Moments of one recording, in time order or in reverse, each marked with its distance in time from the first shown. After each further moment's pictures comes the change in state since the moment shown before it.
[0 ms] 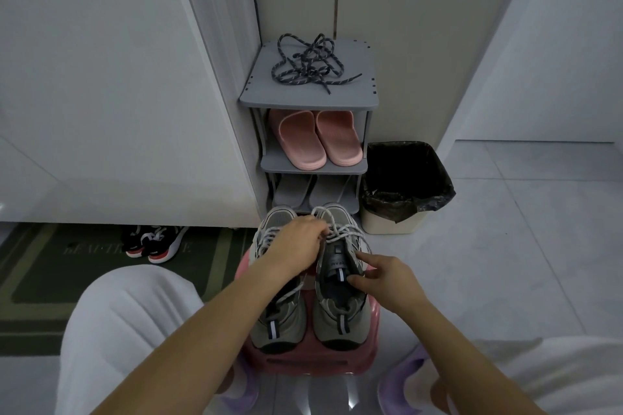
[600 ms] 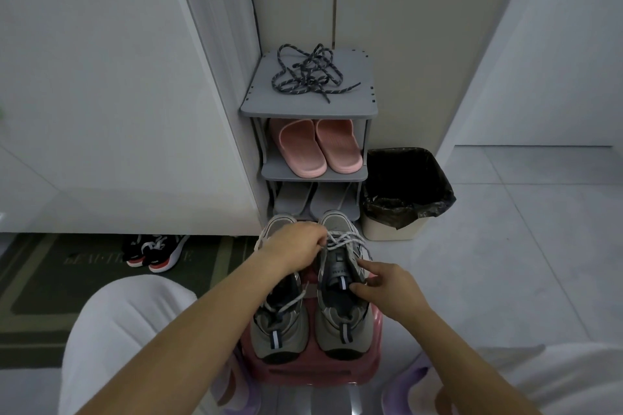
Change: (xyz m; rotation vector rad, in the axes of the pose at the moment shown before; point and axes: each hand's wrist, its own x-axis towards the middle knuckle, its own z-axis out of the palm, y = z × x) left_hand 0.011 -0.003 -0.020 0.135 -0.210 0.056; right_hand 0.001 -0.001 0.001 -0.022 -0.003 0.006
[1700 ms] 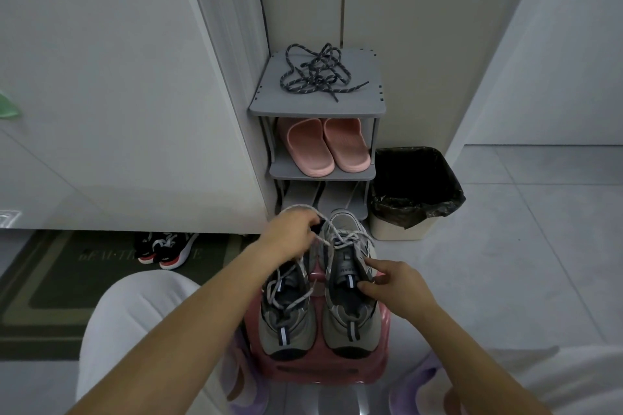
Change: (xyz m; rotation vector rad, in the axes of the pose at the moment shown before) left_hand -0.003 -0.019 -0.007 -0.123 0.102 -0.216; right_hand 0.002 0.000 -0.001 -0.003 -0.004 -0.009
